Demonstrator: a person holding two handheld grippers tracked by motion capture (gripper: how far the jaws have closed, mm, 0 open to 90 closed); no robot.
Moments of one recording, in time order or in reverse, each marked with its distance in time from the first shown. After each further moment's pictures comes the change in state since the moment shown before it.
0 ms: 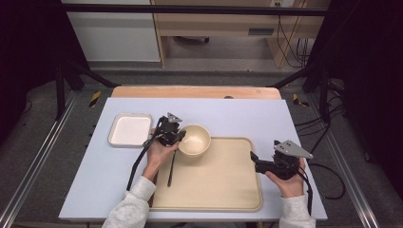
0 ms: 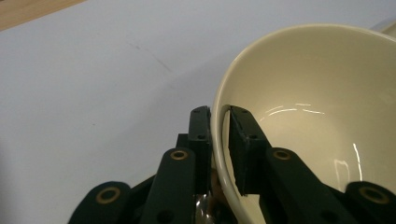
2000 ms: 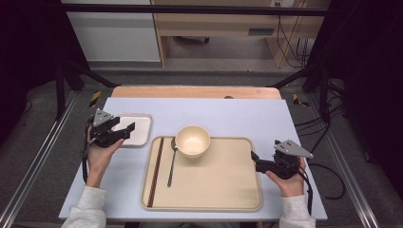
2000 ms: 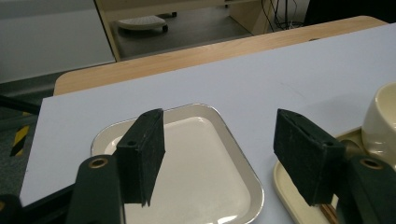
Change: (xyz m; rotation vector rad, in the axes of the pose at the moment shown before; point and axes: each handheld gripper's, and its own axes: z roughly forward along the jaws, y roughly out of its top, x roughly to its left) left arm 0.113 -0.057 -0.126 -0.260 0.202 -0.131; right arm -0.002 -0.001 0.001 0.005 -0.013 0.004
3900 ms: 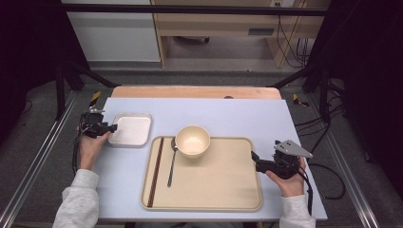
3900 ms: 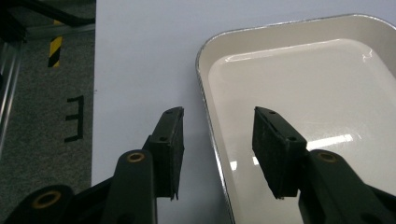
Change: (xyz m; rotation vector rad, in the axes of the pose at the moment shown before) left arm 0.090 -0.034 0.063 0.329 0.122 -0.095; right arm -0.001 -0.002 0.002 0.008 -0.007 -0.001
